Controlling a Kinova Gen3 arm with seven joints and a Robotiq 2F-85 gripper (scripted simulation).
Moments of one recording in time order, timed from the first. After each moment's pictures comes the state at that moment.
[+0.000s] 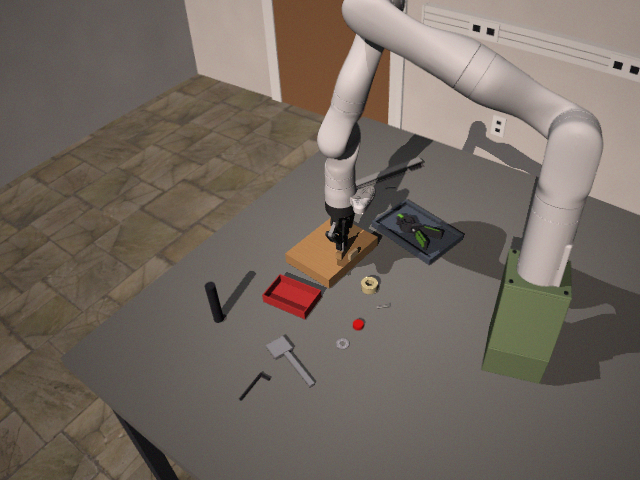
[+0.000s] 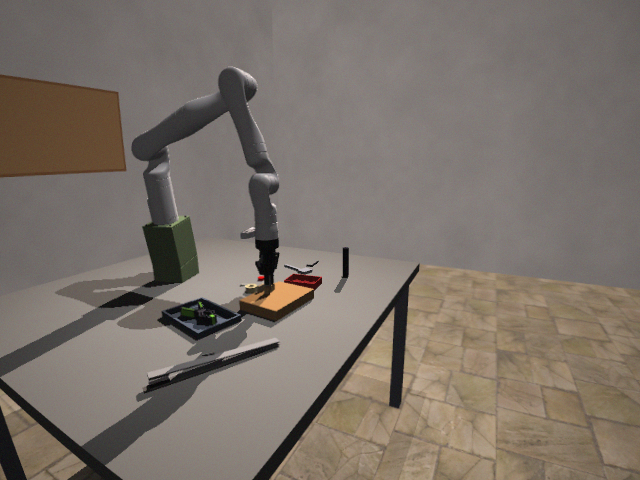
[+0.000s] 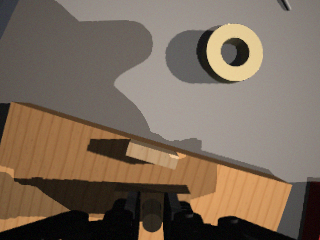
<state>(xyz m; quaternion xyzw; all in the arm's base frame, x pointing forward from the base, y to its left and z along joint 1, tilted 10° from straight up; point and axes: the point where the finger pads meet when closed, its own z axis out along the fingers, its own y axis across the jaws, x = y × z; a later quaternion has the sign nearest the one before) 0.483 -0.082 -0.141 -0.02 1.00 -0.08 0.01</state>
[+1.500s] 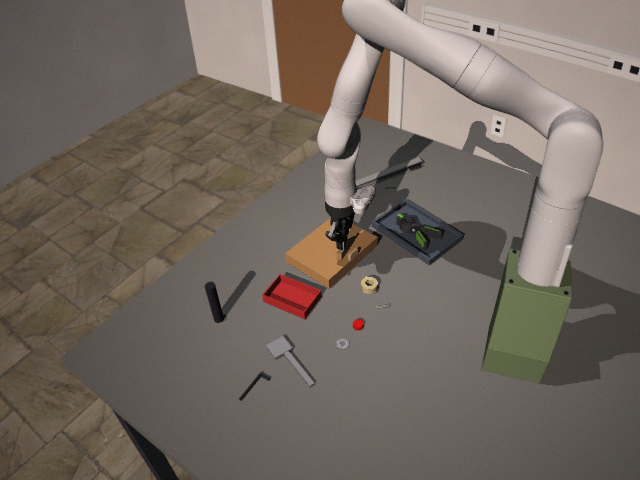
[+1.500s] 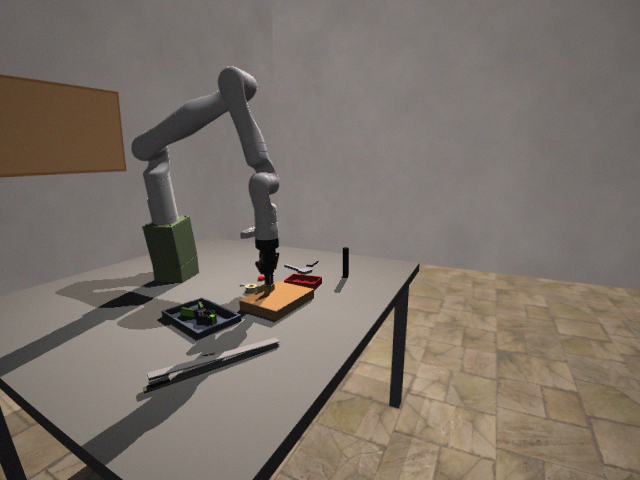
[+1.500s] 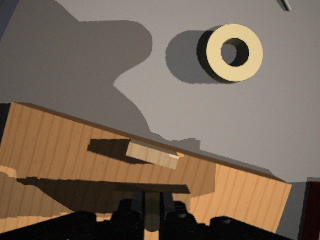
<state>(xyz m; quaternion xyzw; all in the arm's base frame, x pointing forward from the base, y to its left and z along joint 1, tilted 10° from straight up) 0.483 -0.082 -0.140 -0.02 1.00 -0.08 0.01</state>
